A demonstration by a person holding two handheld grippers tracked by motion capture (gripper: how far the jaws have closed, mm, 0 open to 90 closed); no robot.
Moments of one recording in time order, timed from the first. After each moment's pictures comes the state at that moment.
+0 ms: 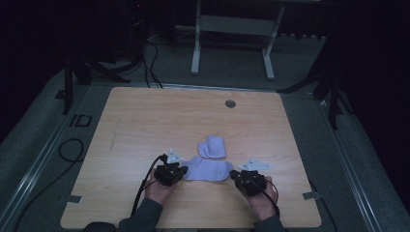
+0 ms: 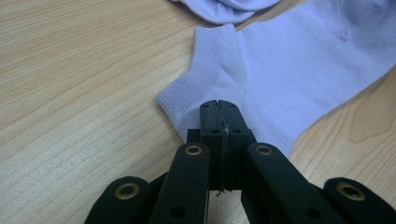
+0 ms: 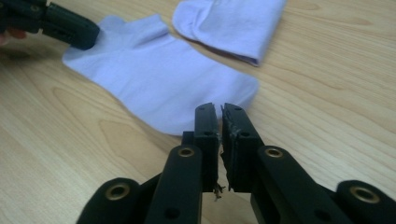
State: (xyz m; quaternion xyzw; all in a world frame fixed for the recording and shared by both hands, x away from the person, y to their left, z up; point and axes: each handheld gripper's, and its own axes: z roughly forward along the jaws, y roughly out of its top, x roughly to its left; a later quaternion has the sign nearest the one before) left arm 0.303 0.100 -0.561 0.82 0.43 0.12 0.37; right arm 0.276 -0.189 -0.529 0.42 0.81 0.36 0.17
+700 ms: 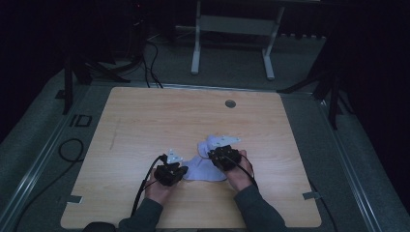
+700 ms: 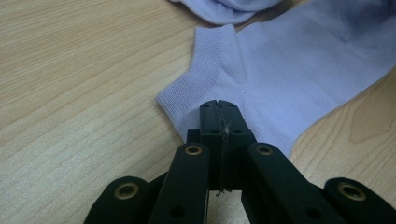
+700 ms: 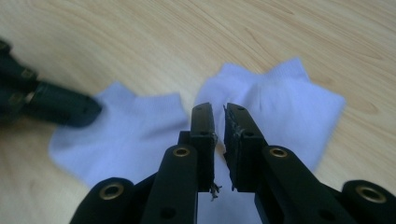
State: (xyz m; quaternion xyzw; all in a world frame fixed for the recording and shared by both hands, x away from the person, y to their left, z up) left arm 0.302 0.100 -0.561 0.82 0.43 0.12 0.37; right arm 0.351 -0.114 -0.519 0.35 0.85 0.35 0.17
